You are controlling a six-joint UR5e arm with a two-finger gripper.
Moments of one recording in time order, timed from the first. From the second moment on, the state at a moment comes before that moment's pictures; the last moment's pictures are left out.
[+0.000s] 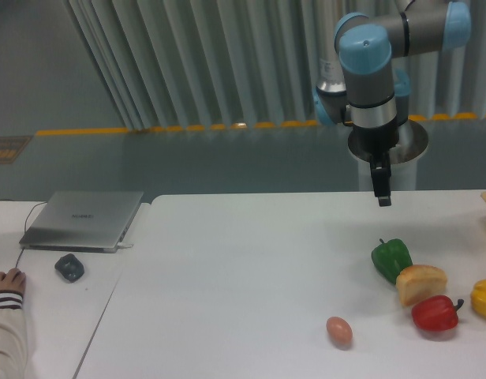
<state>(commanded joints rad) 2.28 -1.58 -1.65 -1.39 1.66 1.74</state>
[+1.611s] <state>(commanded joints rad) 2.29 -1.59 -1.63 -1.39 1.66 1.74</state>
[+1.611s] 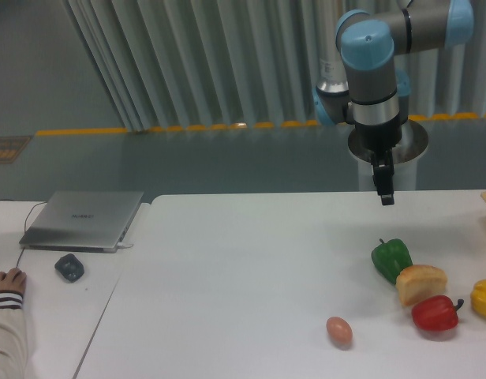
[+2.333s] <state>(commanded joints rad) 2.29 -1.58 -1.64 -1.39 1.66 1.74</state>
